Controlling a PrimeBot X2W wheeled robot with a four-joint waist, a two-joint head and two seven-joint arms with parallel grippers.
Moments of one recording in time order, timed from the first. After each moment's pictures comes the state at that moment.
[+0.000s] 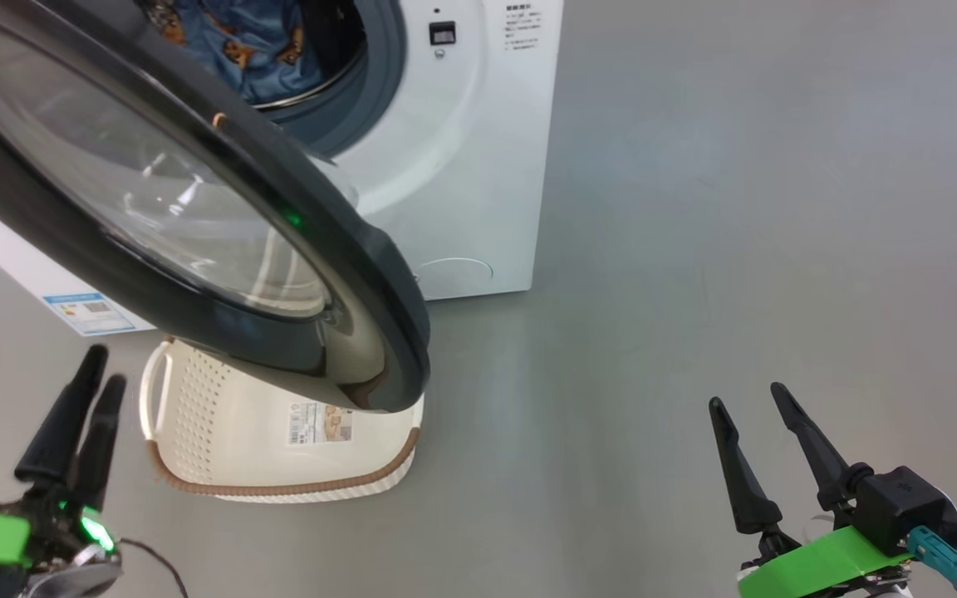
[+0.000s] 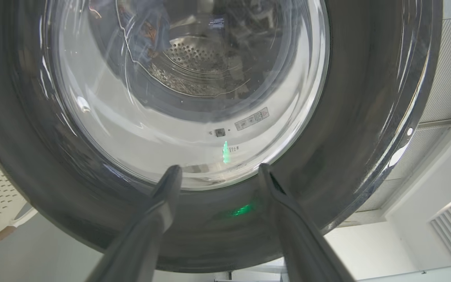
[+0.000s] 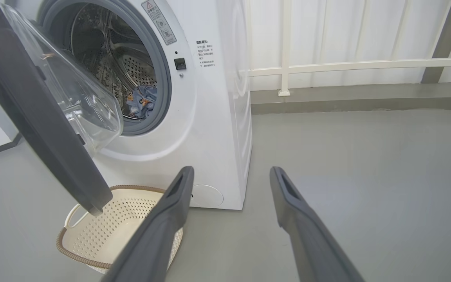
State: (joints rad) left arm -0.13 0.15 0.15 0.04 -1.66 -0.12 0.44; right arm -0.02 -0.07 0.04 0.05 0.18 0.12 -0.24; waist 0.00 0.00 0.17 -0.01
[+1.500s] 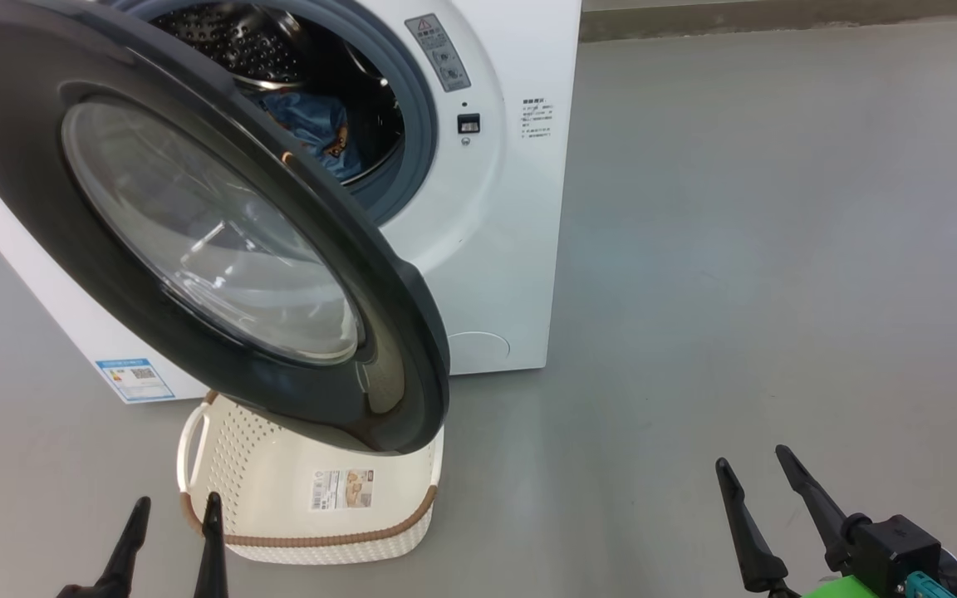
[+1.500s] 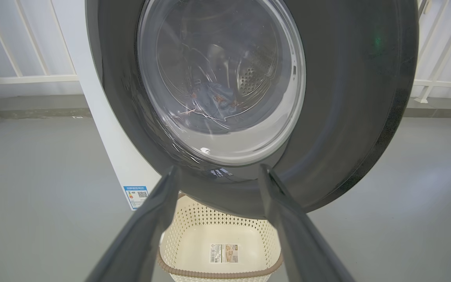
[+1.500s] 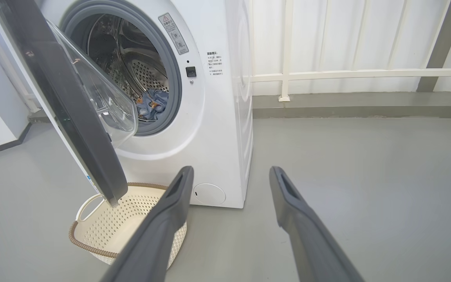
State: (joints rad) left arm 0.12 0.22 -0.19 0.01 -0.34 0.11 -0.18; right arm 0.09 -0.06 0.03 0.04 0.17 0.12 -0.19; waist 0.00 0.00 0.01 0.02
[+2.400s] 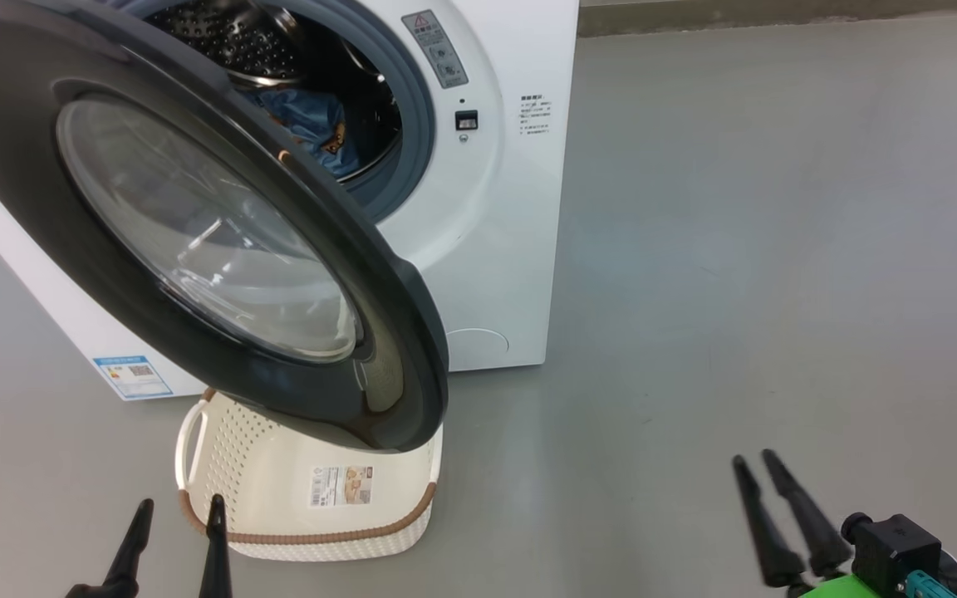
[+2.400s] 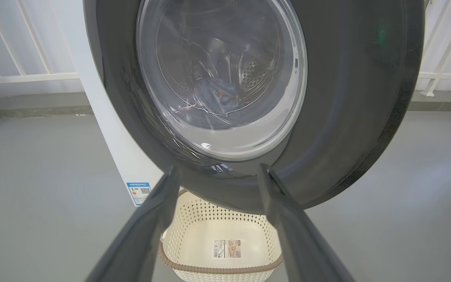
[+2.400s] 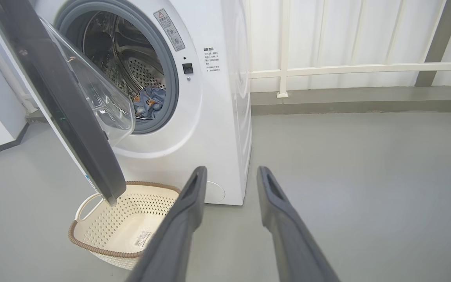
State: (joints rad) left arm 0.12 0.22 -0.20 0.01 -0.33 0.14 -0.17; right arm 0.09 -0.06 0.02 0.04 0.17 0.12 -0.19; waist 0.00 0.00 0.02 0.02
